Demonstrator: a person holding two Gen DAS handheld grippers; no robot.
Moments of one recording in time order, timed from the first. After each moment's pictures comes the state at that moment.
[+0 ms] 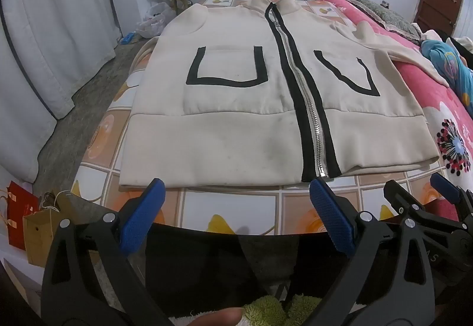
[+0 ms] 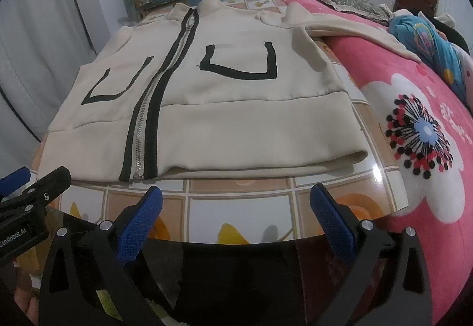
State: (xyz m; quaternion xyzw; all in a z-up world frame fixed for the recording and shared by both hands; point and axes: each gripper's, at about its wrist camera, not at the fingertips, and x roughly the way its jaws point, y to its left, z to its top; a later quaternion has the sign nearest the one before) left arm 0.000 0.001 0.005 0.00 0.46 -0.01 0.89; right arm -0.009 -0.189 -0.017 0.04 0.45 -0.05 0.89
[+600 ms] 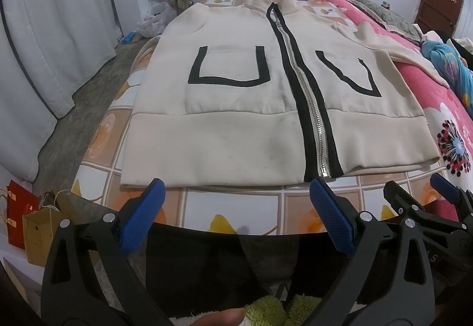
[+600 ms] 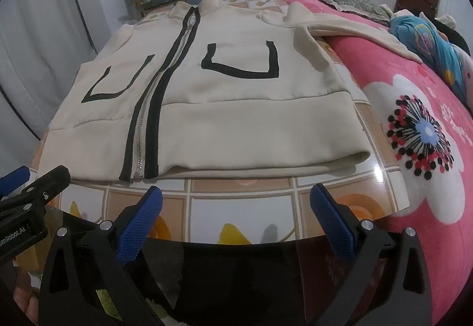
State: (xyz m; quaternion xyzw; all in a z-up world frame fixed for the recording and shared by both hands) left arm 0.000 0.000 0.006 0.00 0.46 -0.01 0.89; right arm -0.007 -0.187 -0.018 0.04 0.45 -0.05 0.89
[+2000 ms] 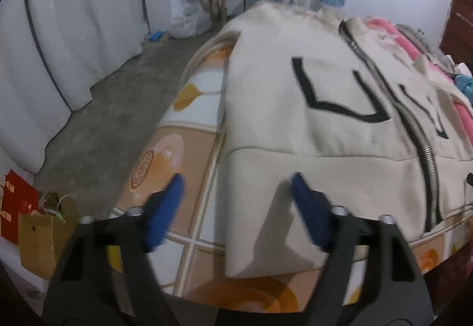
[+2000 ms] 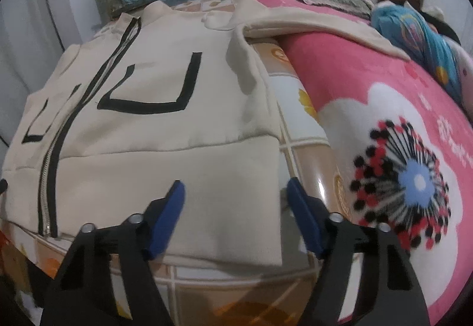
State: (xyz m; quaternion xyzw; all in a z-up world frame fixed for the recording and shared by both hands) left arm 0.073 0.131 -0.048 -0.04 0.44 0.05 0.90; right arm 0.066 -0.283 -0.040 0.04 0.45 -0.09 0.89
